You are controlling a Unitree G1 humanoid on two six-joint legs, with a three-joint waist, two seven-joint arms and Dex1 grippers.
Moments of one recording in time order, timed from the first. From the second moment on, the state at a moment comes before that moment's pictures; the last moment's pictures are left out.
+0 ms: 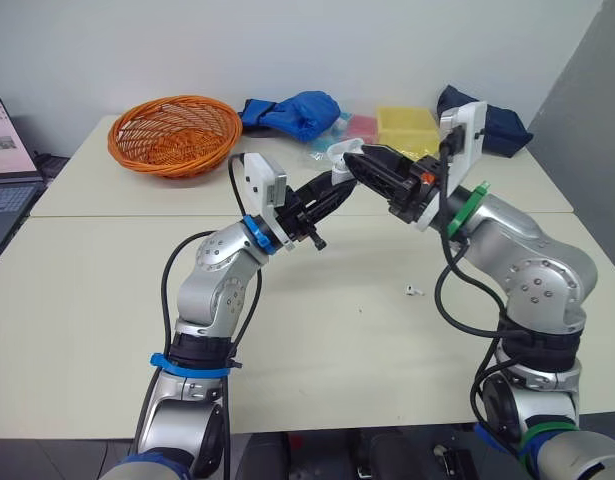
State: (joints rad) left arm -0.61 0.22 0.01 -0.03 -0.47 0.24 -0.77; right arm -0.76 -0.33 -0.17 -0.41 0.83 0.95 0.37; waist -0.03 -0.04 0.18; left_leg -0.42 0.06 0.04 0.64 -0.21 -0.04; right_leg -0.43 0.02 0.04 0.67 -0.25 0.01
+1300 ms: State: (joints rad) left arm -0.58 0.30 0.03 -0.07 -0.47 0.25 -0.80; right arm -0.46 -0.78 0.27 0.01 0.18 0.51 0.96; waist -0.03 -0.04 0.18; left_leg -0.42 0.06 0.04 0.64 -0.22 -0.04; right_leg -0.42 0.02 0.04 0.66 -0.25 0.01
